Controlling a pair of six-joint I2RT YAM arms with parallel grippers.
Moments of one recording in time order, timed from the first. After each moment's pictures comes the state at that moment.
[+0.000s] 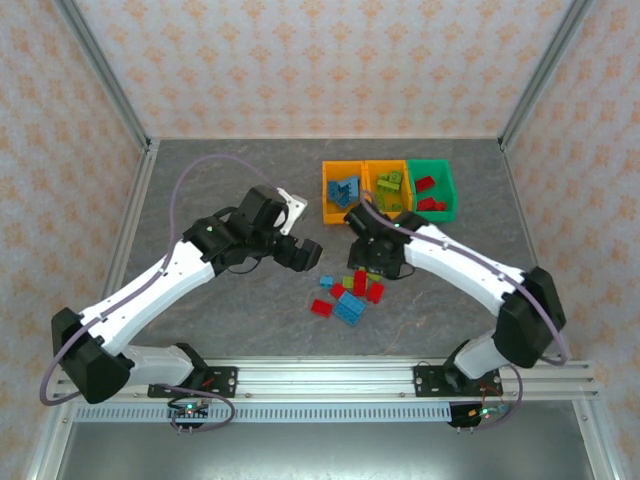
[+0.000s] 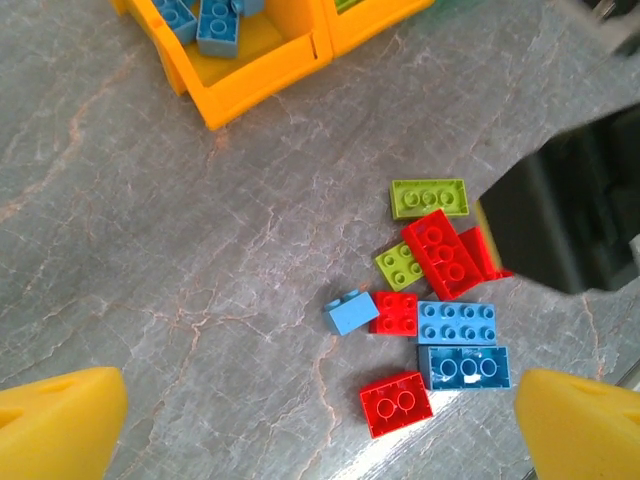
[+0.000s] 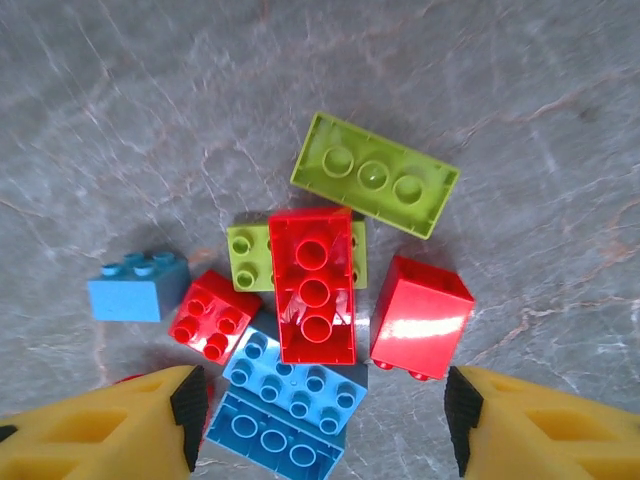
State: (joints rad) left arm -0.66 1.29 1.22 -0.79 0.08 -0.18; right arm 0.76 1.54 1.19 -1.01 0.08 0.92
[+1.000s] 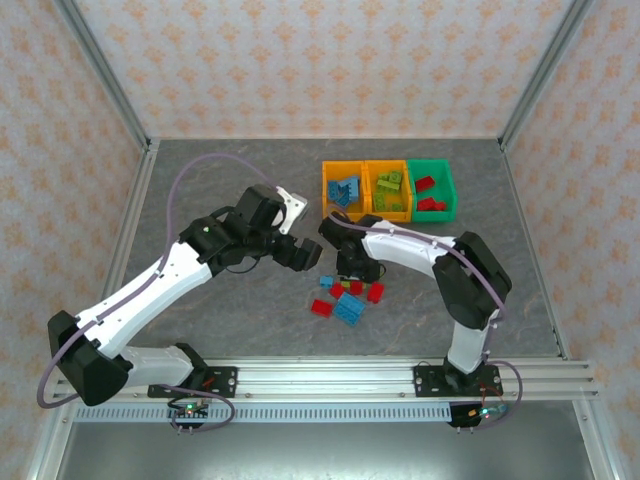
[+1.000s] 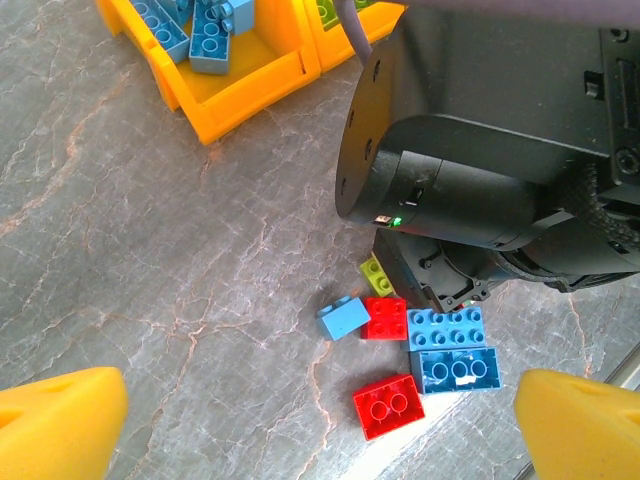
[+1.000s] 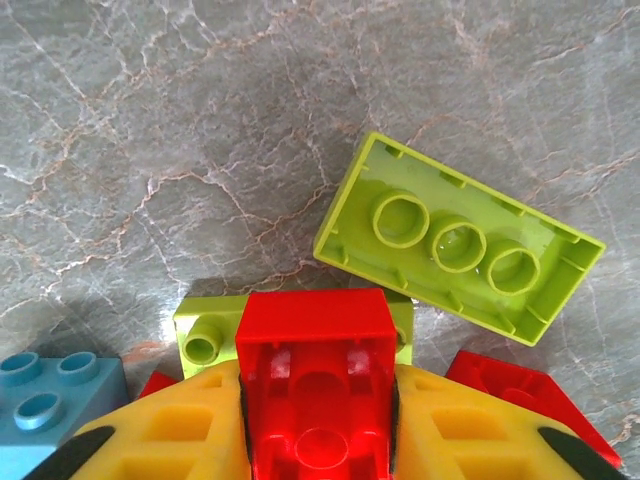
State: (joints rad) left arm -0.66 1.25 1.22 -0.79 0.08 -0.17; right arm 0.77 1.81 1.24 -0.93 0.10 0.88
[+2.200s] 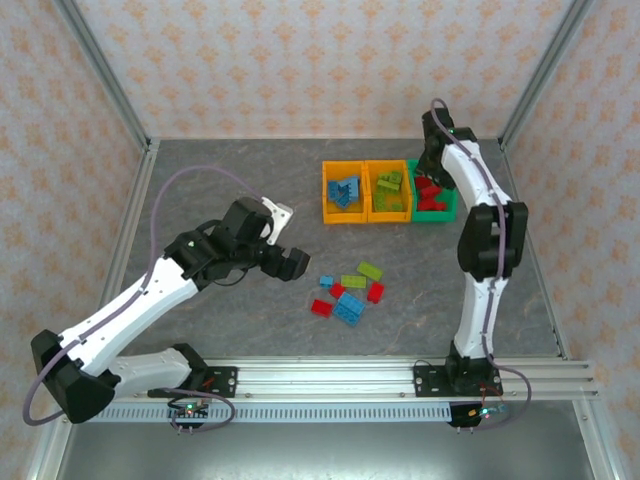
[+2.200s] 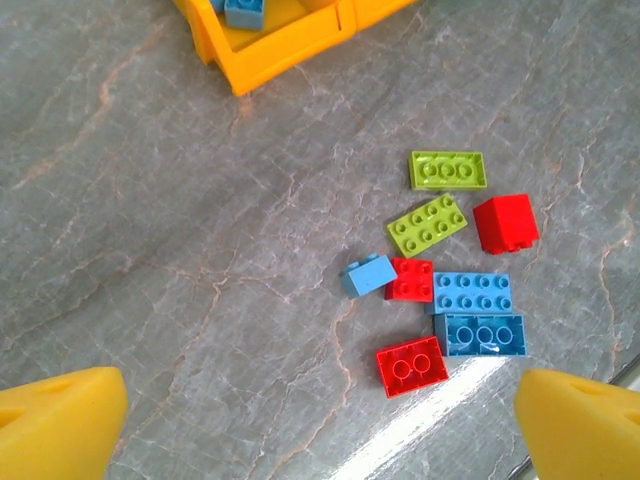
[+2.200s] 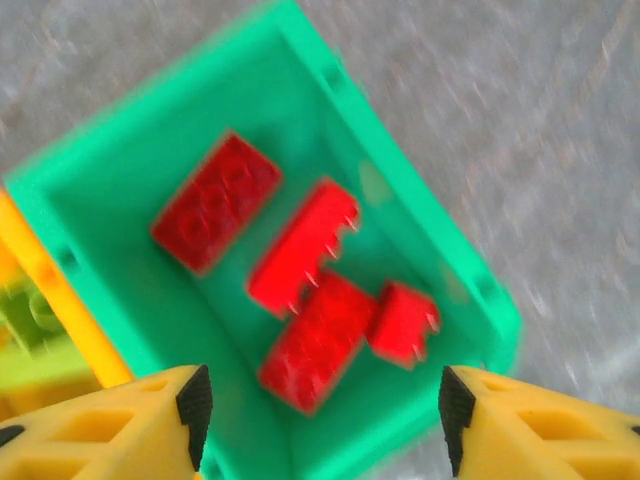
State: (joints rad) left arm -0.67 1.19 1.12 -0.83 0.04 -0.20; right arm 0.11 1.92 1.73 -1.01 0.23 0.67
